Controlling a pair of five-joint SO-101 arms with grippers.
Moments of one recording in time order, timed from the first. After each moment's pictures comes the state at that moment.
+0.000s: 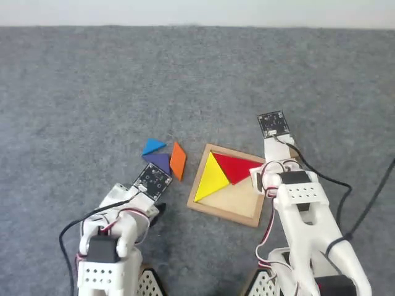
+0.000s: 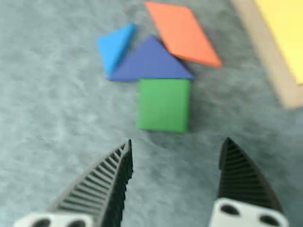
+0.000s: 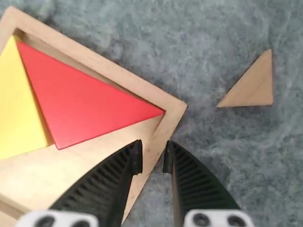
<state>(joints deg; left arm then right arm) -5.1 -103.1 96.9 70.5 -30.4 -9.8 -30.0 64.7 39.1 5.8</state>
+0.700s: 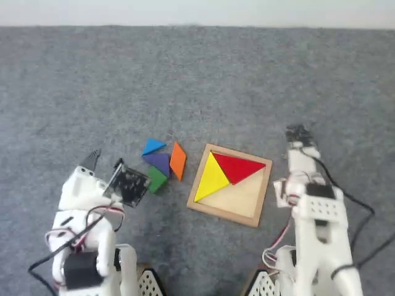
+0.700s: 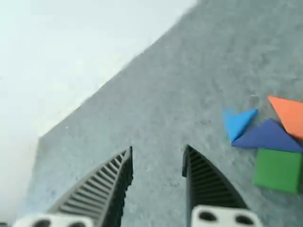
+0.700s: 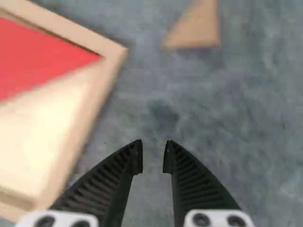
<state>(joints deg) -14.4 -100.1 73.4 68.6 -38.5 5.7 -41.3 72.4 47.0 16.5</state>
